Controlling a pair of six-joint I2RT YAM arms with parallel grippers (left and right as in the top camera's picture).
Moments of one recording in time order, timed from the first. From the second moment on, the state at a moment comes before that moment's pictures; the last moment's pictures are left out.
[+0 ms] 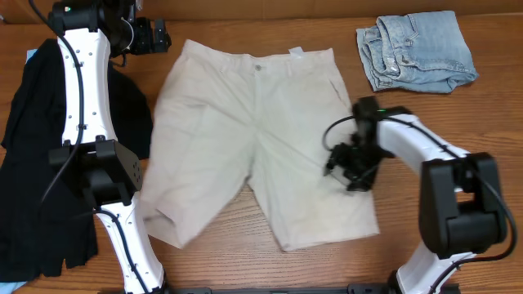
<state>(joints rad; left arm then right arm) 0.13 2.33 2.48 -1.23 0.28 0.03 0.12 1.89 1.12 -0.96 -0.33 0.60</state>
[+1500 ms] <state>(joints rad) -0.10 2.66 2.48 -1.23 0.20 0.11 -0.25 1.68 1.43 -1.14 -0.35 0.38</state>
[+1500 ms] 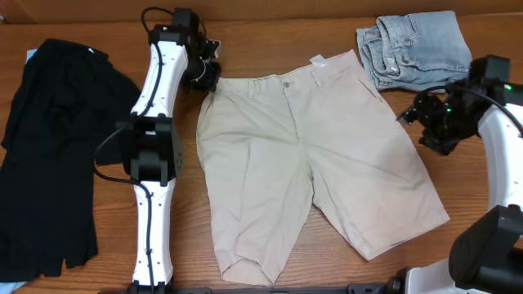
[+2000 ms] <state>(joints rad) 0.15 2.64 2.58 -1.67 -0.12 -0.05 -0.05 1.68 1.43 -1.08 -0.31 0.43</state>
